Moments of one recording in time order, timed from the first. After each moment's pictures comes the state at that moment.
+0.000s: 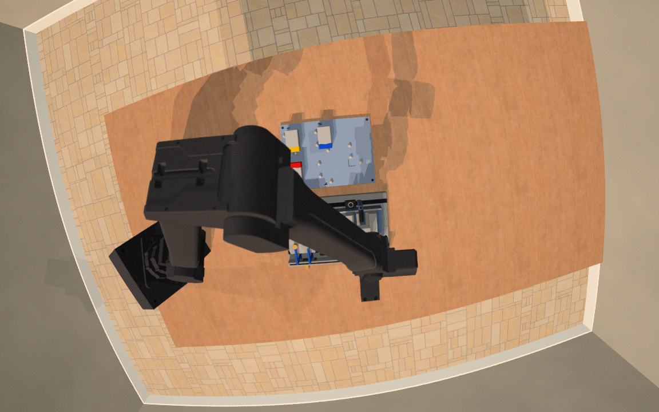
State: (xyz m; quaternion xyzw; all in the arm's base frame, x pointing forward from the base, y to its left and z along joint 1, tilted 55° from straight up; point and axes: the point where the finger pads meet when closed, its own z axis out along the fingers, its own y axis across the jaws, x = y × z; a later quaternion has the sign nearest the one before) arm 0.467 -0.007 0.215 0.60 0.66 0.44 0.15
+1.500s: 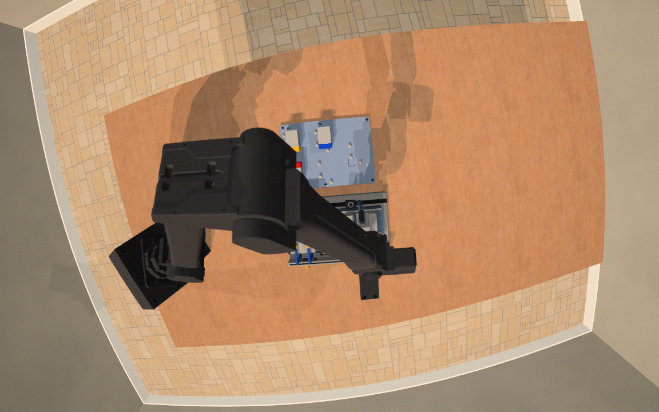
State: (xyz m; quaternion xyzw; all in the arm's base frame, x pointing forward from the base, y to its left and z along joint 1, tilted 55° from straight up) arm 0.473 -0.003 0.209 0.60 0.66 0.43 0.14
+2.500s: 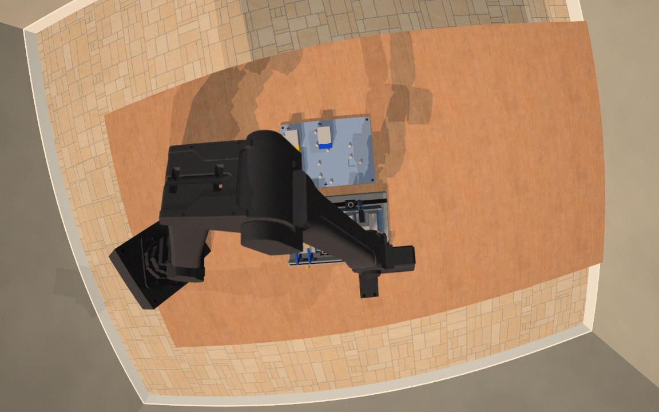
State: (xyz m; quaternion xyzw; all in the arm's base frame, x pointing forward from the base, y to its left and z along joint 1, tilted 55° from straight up) arm 0.479 0.001 0.204 0.60 0.66 0.44 0.14
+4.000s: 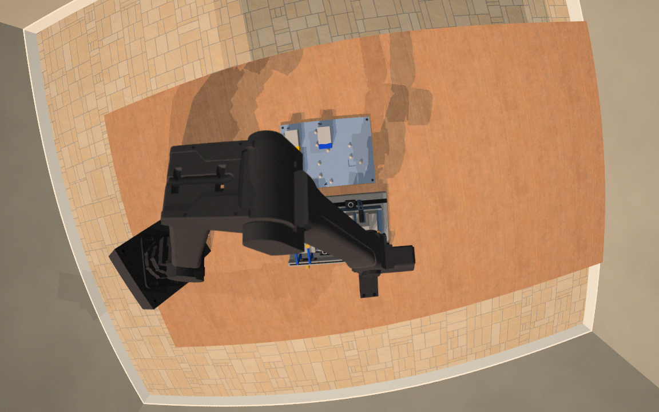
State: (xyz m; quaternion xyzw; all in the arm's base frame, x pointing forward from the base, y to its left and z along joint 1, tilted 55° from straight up) arm 0.480 0.001 0.203 0.60 0.66 0.44 0.14
